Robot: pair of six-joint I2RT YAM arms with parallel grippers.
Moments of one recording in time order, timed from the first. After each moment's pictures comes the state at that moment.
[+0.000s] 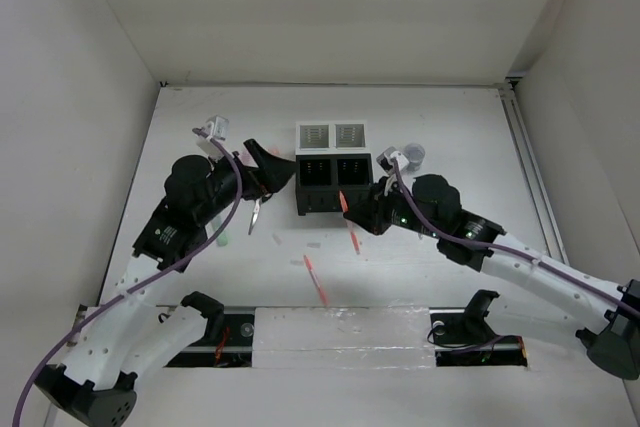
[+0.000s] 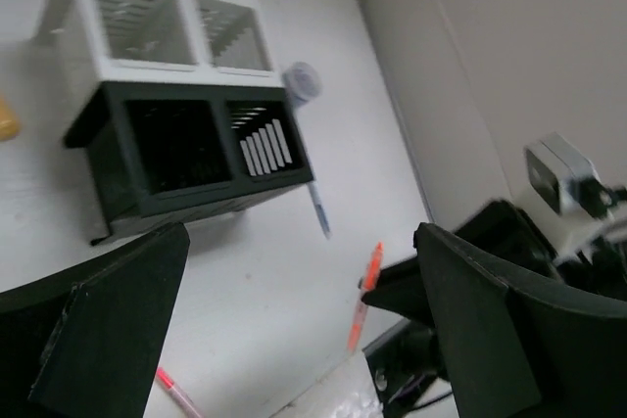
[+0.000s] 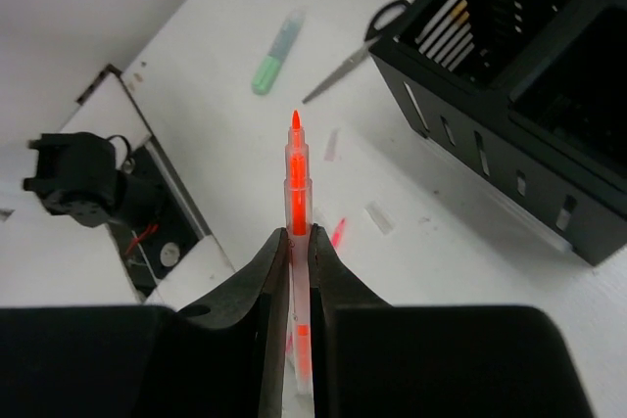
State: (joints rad) left arm -0.46 0.77 0.90 -0.32 0.21 -0.74; right arm 0.86 0.98 0.75 -0.02 -0.19 0.43
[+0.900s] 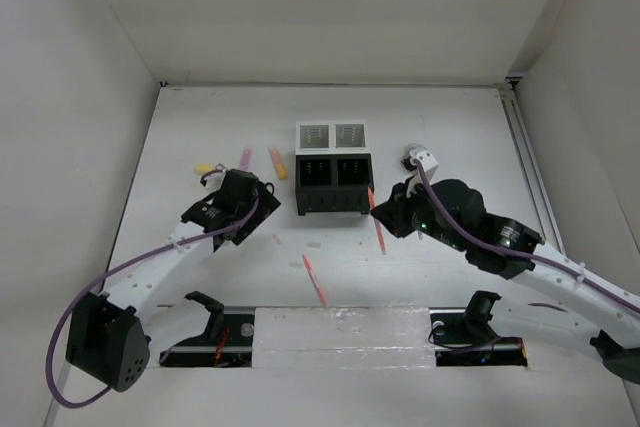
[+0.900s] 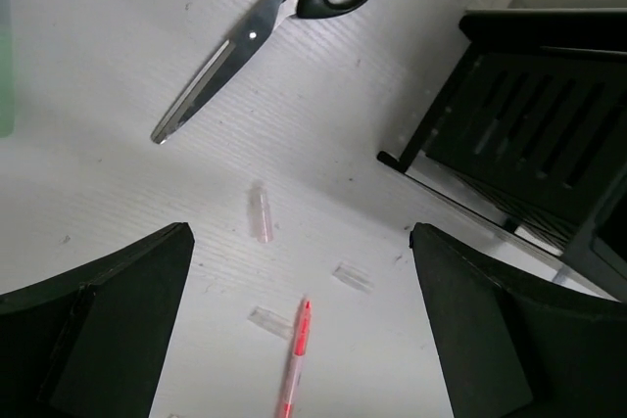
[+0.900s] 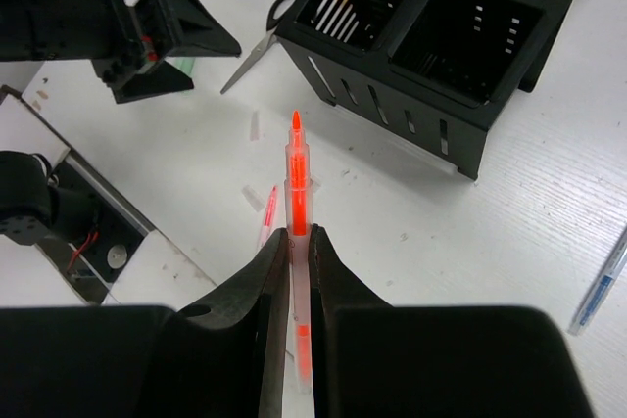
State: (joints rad) left arm -0.46 1.03 0.70 -0.60 -0.22 -1.11; right arm 0.96 0.86 0.94 -0.47 0.18 0.42
